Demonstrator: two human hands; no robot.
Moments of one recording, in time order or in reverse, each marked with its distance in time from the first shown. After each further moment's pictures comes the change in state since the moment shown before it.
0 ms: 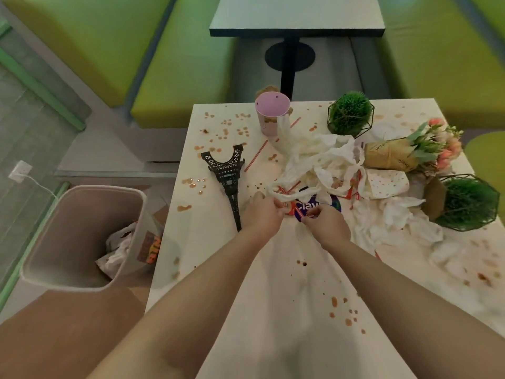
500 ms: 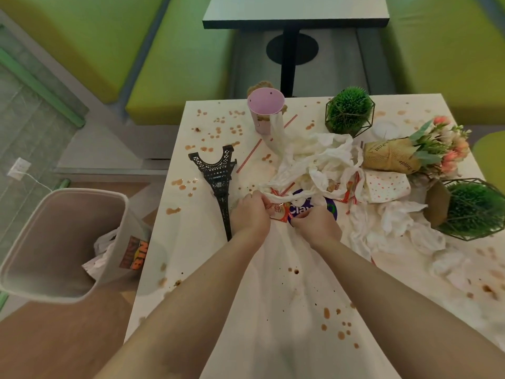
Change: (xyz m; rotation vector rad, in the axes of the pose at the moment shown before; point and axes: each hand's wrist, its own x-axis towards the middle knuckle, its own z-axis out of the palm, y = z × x) left_hand 0.025 0.001 0.021 -0.002 0.156 -0.125; right_hand 0.022 -0.002 0.008 0.012 -0.075 0.069
